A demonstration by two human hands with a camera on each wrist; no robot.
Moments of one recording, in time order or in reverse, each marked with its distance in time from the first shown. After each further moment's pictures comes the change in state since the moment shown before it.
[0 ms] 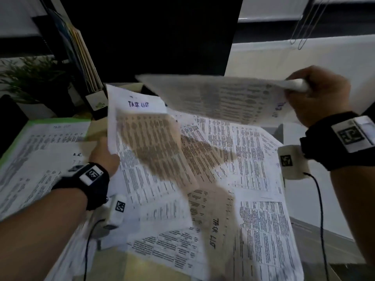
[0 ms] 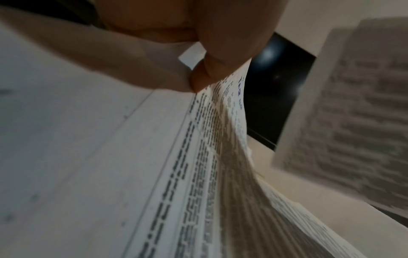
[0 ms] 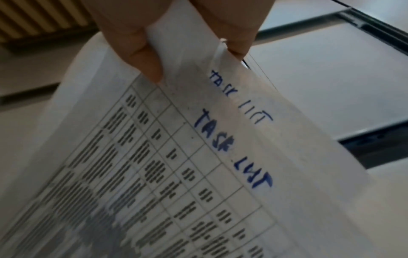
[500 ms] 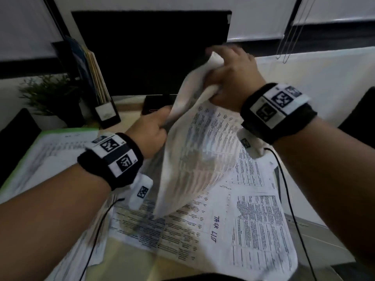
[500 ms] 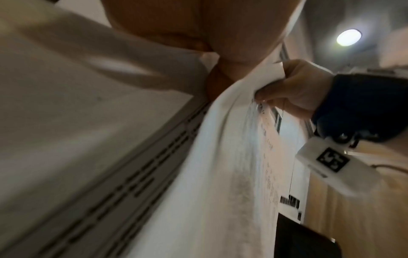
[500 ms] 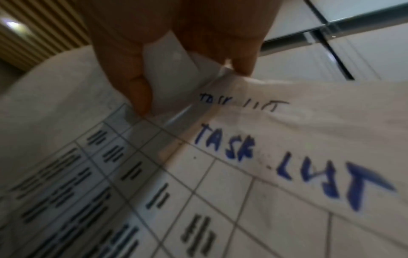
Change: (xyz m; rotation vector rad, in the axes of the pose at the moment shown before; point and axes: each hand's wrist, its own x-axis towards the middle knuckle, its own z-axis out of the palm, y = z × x) left_hand -0.081 0.118 -0.036 0.070 -0.158 0.791; right_hand -0.011 -0.136 0.028 -0.566 -0.431 -0.512
